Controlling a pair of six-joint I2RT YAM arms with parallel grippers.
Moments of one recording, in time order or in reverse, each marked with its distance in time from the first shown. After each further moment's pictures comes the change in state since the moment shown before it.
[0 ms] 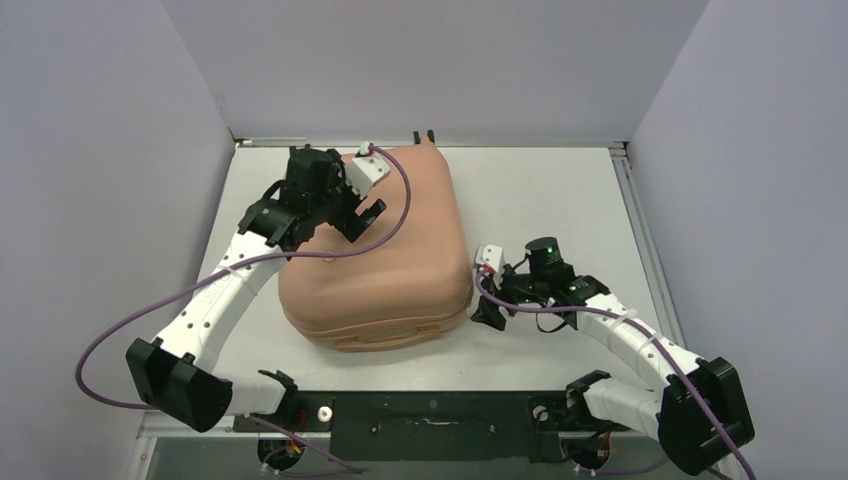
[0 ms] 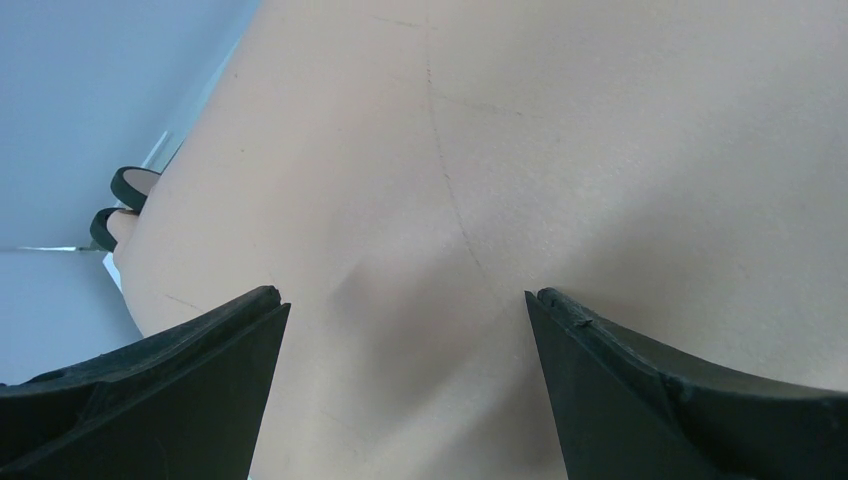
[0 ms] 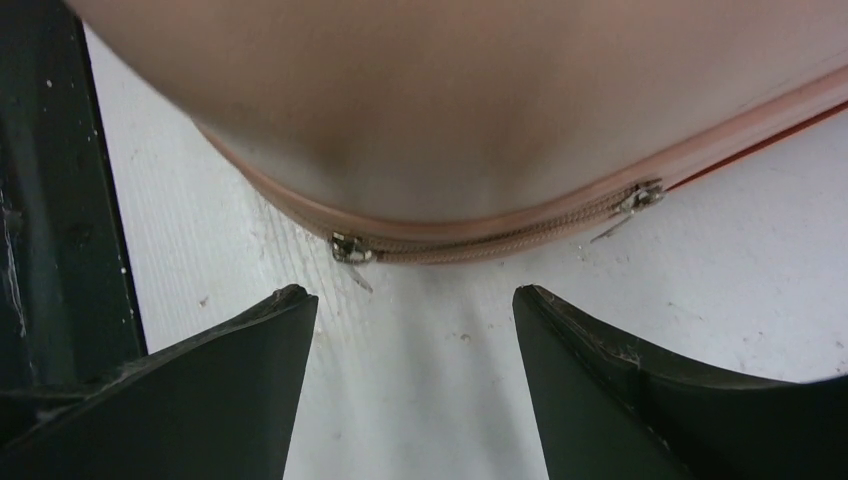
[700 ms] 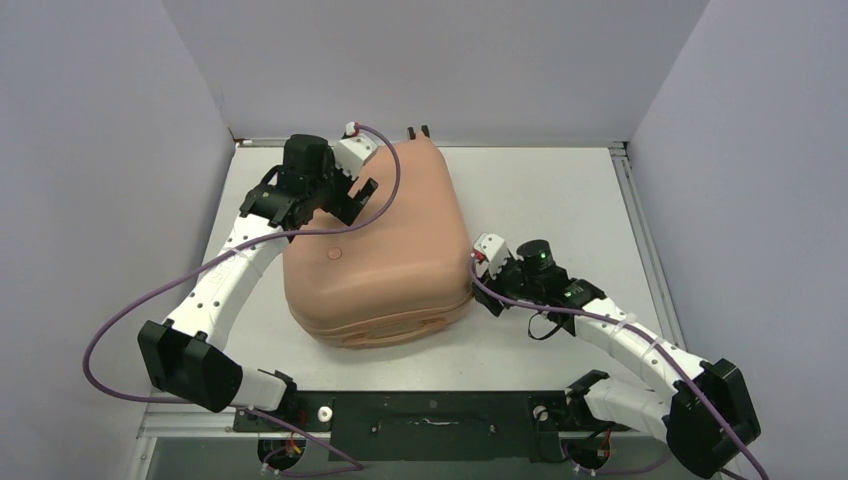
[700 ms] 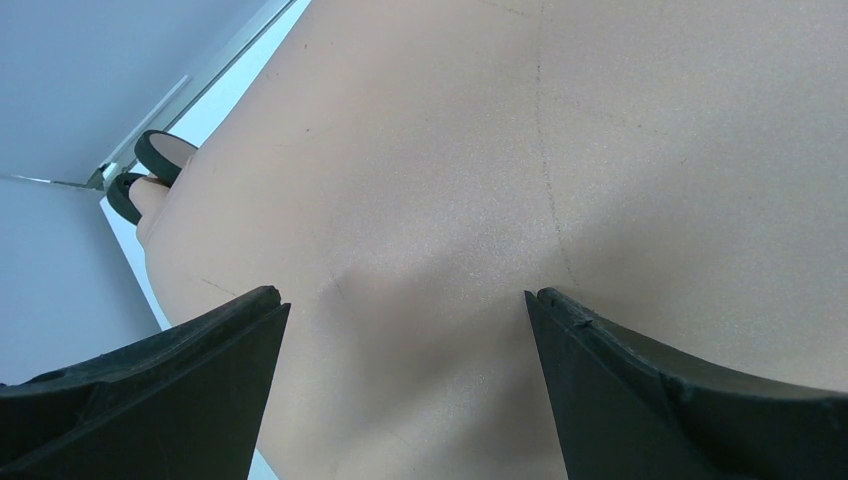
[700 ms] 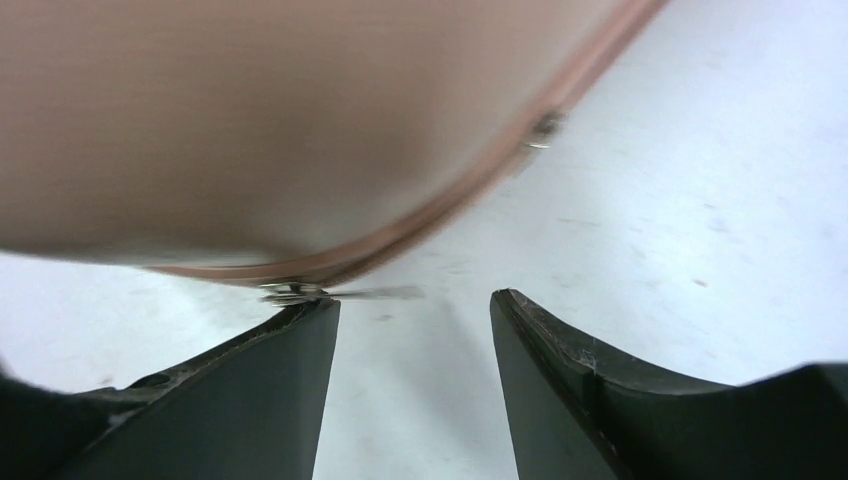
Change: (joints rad) left arm 0.082 0.113 0.088 0.013 -0.058 -0.095; right arm 0.113 -0.011 0.000 0.093 0.412 0.261
